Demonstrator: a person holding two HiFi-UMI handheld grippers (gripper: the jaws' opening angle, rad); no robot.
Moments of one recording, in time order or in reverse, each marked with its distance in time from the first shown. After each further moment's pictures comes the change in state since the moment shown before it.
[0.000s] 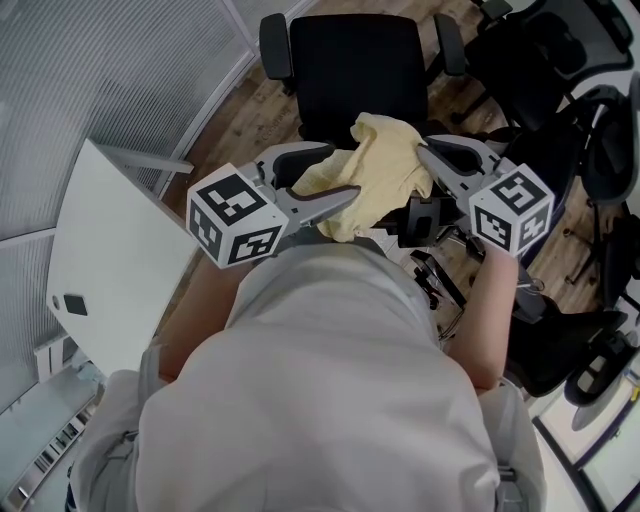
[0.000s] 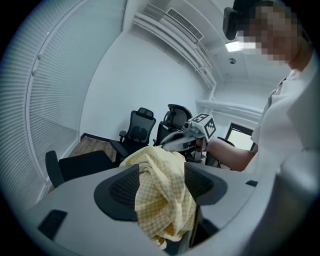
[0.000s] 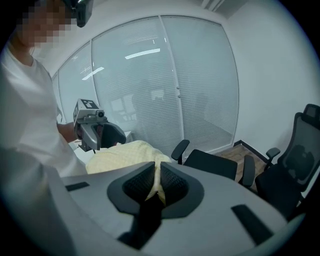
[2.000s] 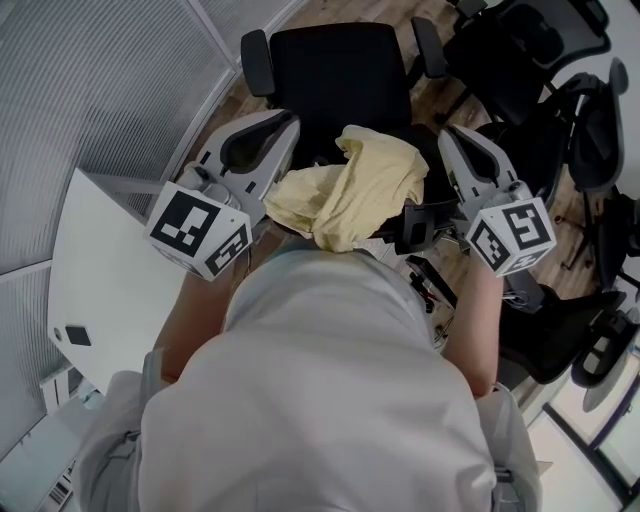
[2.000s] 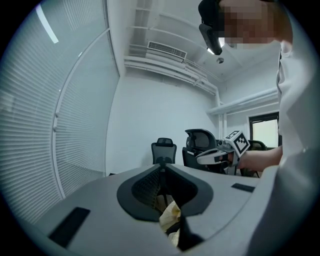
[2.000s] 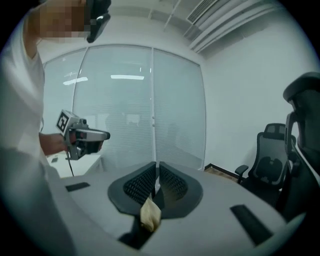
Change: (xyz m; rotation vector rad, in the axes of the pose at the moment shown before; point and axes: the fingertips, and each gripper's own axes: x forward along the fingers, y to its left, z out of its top) left arm -0.057 0.056 0.085 0.225 -0.320 0.288; right arm -0.050 -0.030 0.046 0.011 -0.324 -0.368
